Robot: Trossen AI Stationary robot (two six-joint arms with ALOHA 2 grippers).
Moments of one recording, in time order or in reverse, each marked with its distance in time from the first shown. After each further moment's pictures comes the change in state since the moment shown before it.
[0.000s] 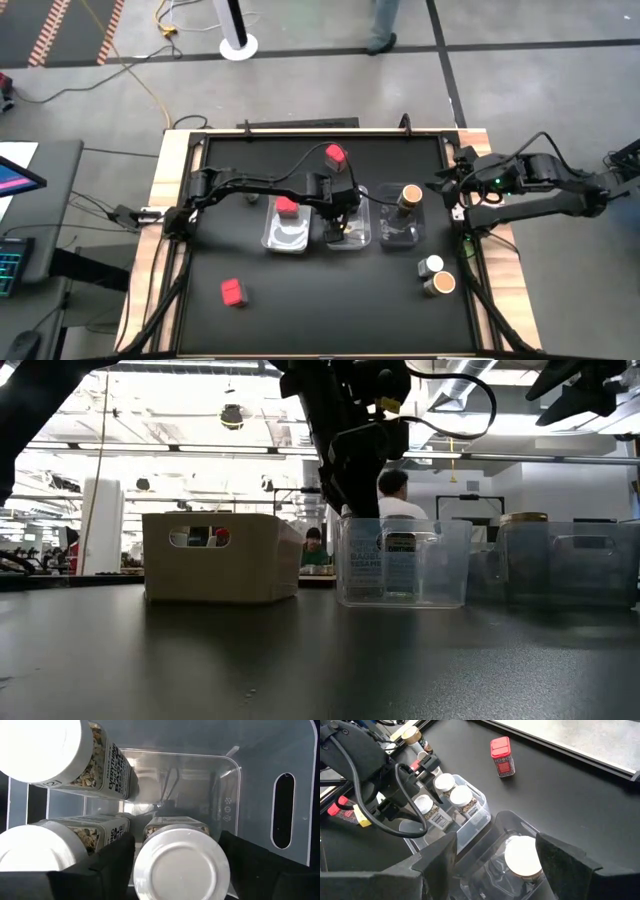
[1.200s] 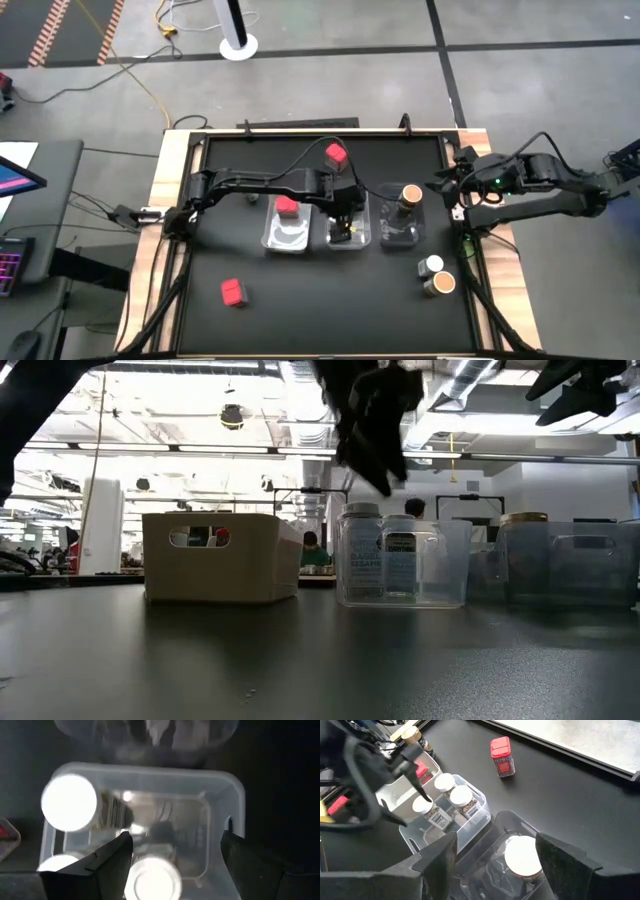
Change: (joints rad) left arm -0.031 0.000 0.178 -0.065 0.001 -0.035; right arm 0.000 0.000 0.000 0.000 0.000 0.000
